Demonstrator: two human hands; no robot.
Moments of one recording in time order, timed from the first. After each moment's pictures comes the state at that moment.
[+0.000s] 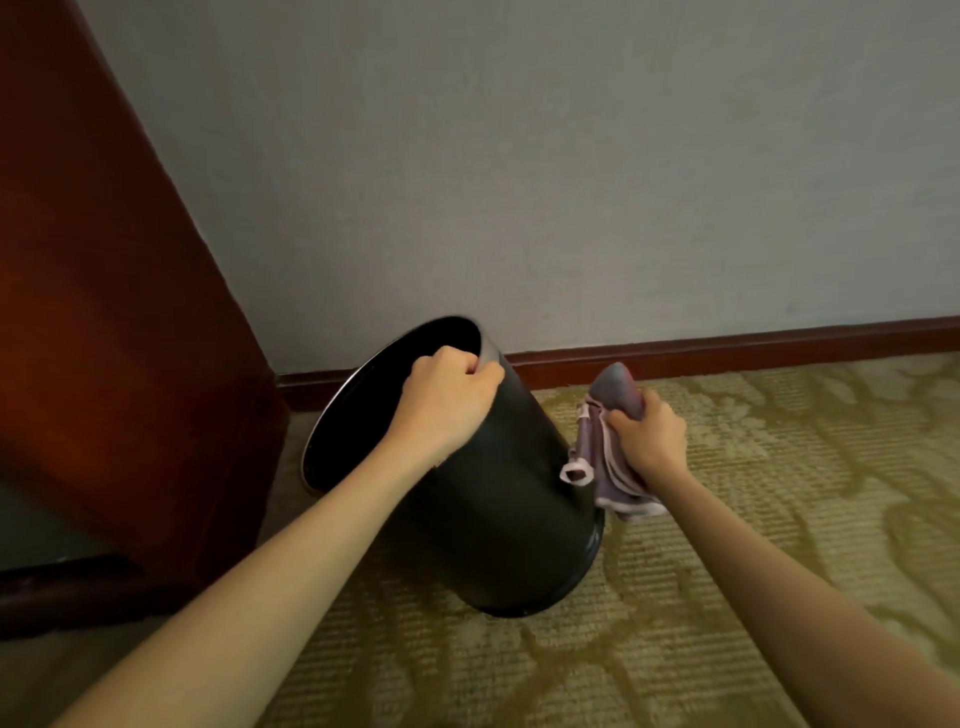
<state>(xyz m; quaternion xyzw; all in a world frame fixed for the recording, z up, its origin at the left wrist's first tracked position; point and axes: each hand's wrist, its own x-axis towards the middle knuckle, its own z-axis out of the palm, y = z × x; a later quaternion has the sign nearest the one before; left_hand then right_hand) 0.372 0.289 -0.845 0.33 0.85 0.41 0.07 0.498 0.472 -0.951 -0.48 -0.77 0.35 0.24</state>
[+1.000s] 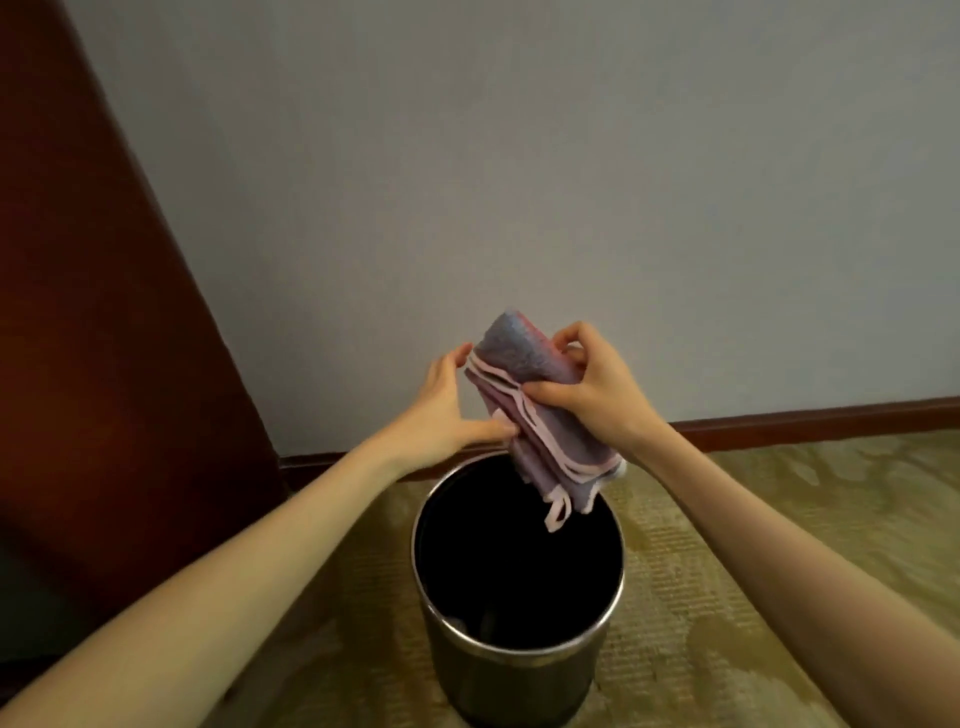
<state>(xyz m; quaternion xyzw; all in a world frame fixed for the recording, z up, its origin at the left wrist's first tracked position) 0.337 0.315 -0.770 0.45 0.77 0.43 0.17 0.466 0.463 -0.756 -0.15 -0.82 0.46 0.31</state>
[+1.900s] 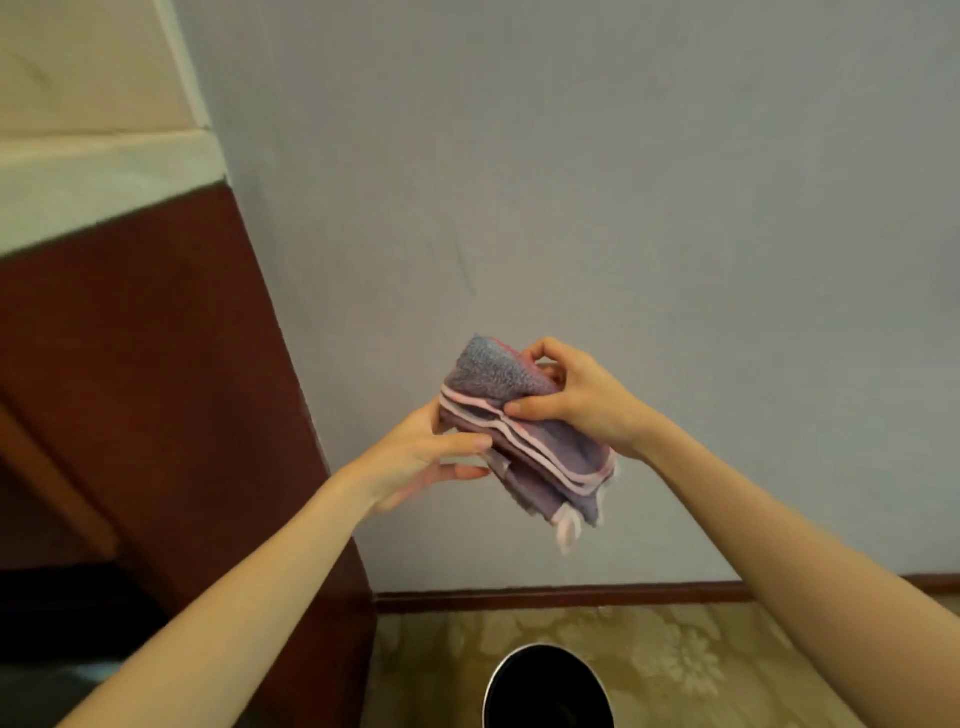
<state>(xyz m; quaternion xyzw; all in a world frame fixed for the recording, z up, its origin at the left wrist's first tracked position) 0.285 0.251 -0.304 0.33 0.57 0.63 0.41 0.400 0.425 -0.258 -0.04 -0.80 0.58 0.15</state>
